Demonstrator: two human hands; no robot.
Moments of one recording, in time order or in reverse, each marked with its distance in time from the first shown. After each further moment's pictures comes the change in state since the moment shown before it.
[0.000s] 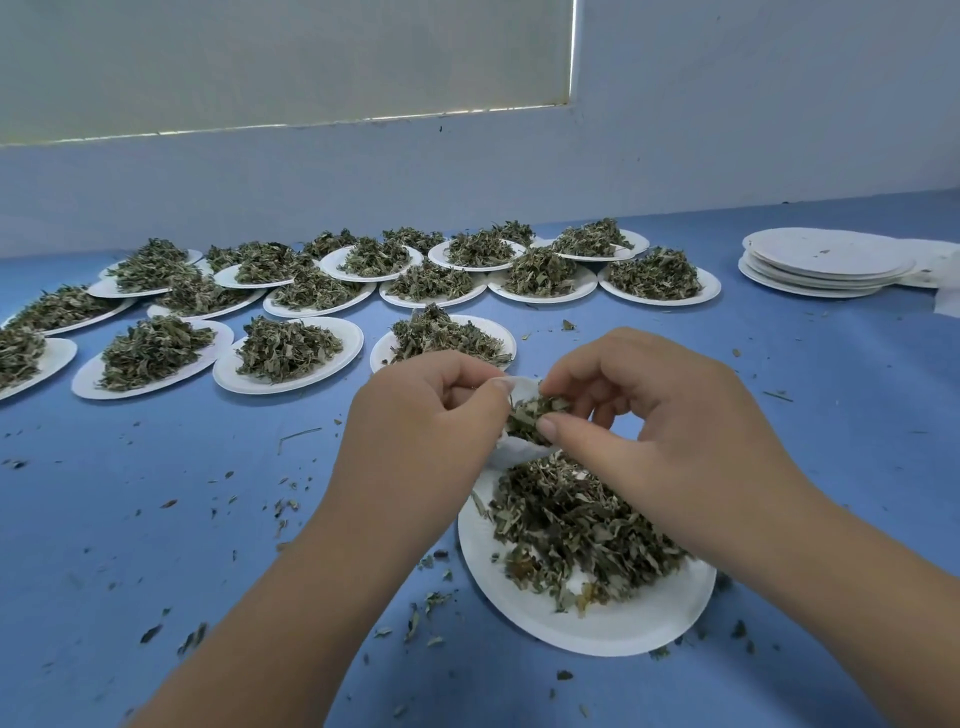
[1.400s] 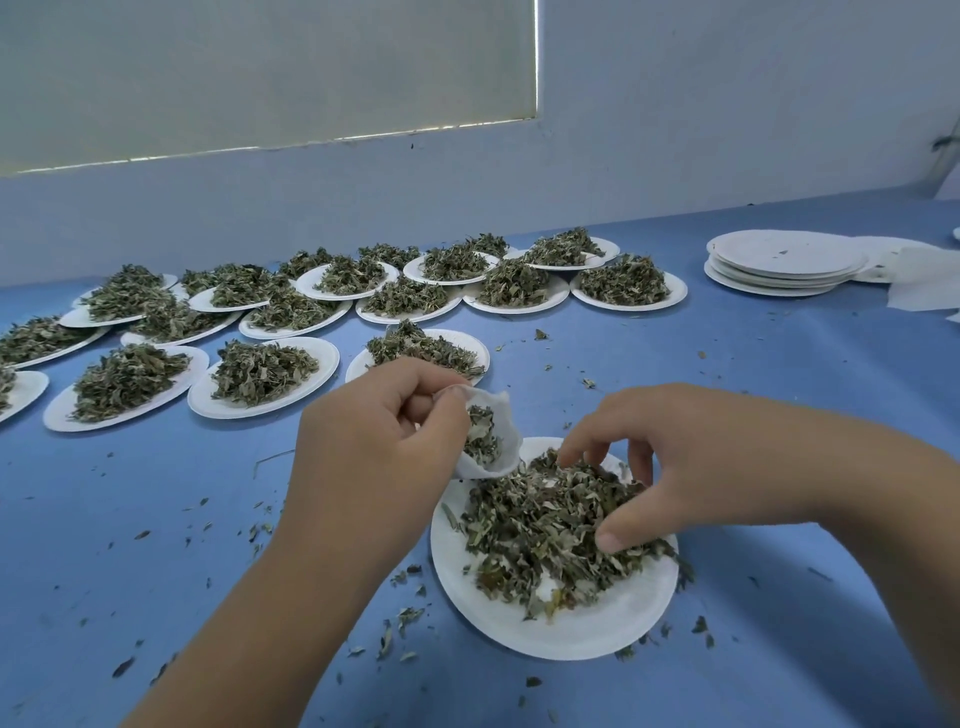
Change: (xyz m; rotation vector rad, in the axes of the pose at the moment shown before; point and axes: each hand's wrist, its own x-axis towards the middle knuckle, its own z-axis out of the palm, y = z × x) left_hand -0.005 0.001 -0.003 0.104 0.064 0.146; right_hand 0.010 0.020 -0.053 -0.331 -0.771 0.265
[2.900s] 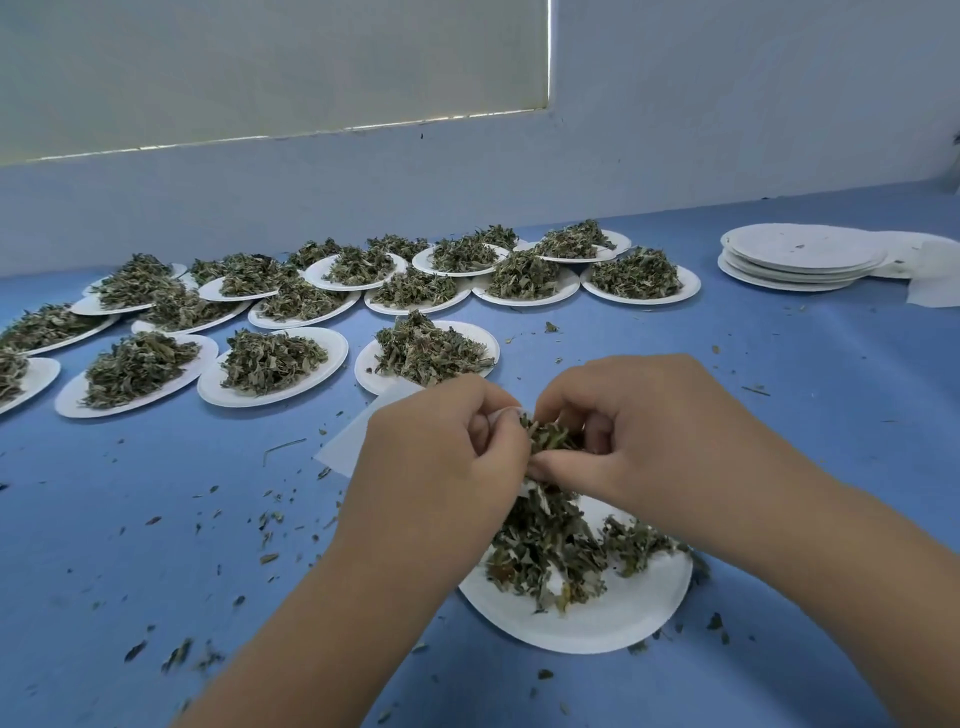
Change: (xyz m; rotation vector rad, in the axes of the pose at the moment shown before) left_hand -0.011 0.003 0.020 0.114 -0.038 0.036; right_hand 0.011 -0.031 0.025 0.084 0.525 -0.104
